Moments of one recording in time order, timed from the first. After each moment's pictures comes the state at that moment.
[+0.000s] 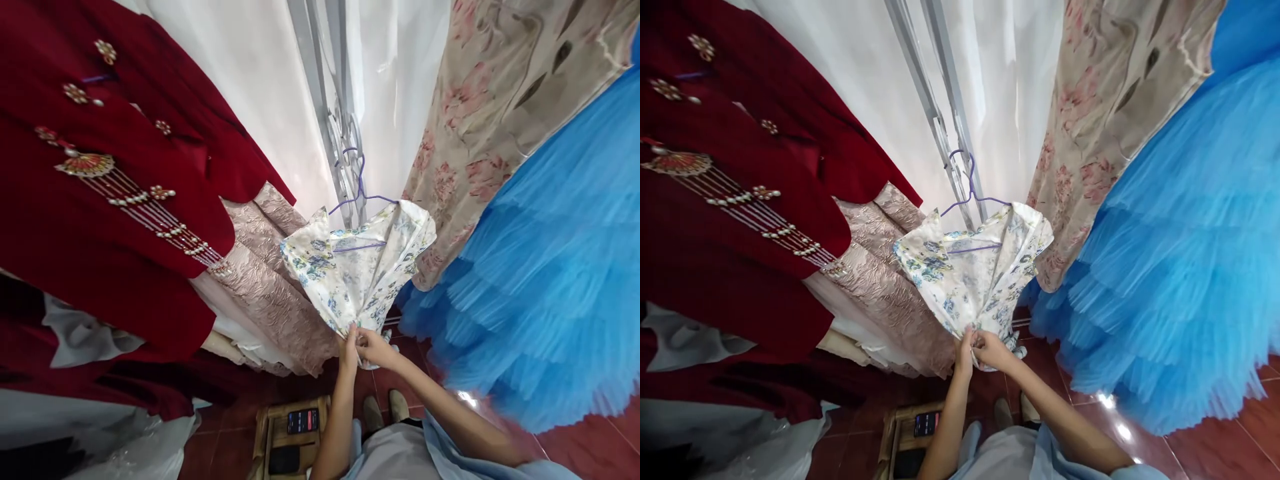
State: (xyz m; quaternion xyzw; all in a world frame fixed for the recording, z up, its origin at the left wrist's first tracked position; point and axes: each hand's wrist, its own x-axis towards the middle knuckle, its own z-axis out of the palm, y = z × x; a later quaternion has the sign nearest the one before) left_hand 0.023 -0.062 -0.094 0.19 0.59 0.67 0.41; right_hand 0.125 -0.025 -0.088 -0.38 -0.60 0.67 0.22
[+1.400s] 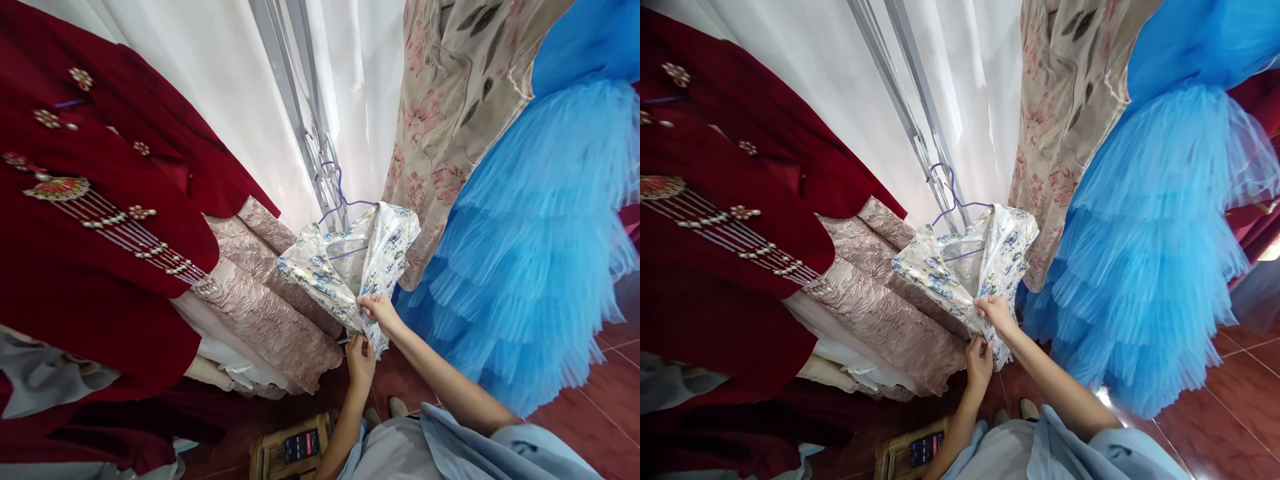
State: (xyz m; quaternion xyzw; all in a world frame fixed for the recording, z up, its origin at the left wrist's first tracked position) left_hand 0.052 -0.071 -0.127 0.58 0.65 0.47 0.18; right_hand 0.143 0.027 0.006 -0.43 -0.45 0.67 0.41
